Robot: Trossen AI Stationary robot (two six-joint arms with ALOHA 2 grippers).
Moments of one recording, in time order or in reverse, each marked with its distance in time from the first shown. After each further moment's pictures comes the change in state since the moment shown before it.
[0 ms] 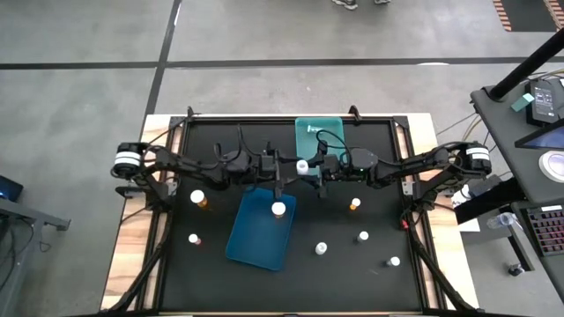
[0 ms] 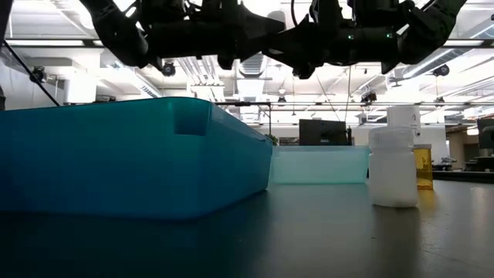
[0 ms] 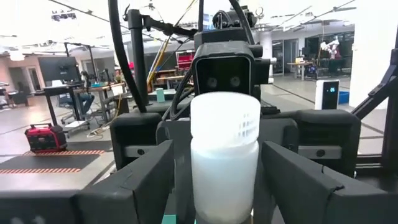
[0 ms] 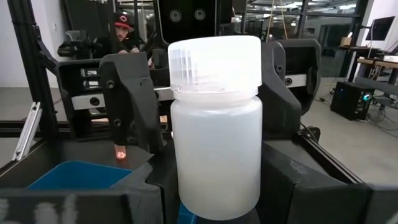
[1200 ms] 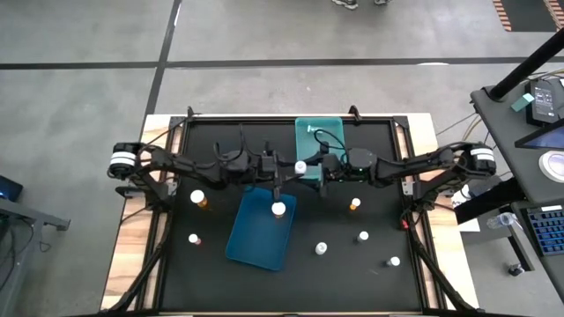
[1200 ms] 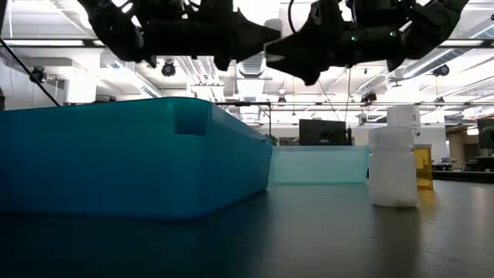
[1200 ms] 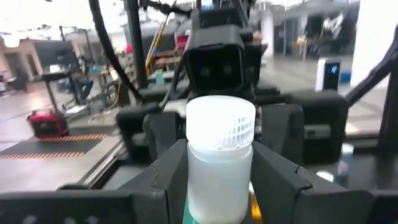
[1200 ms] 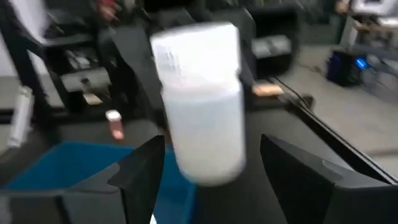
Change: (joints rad) left arm -0.001 -0.060 -0.016 -0.132 -0.010 0.021; right arm -0.002 -0.057 -0.001 -0.170 0.042 0.048
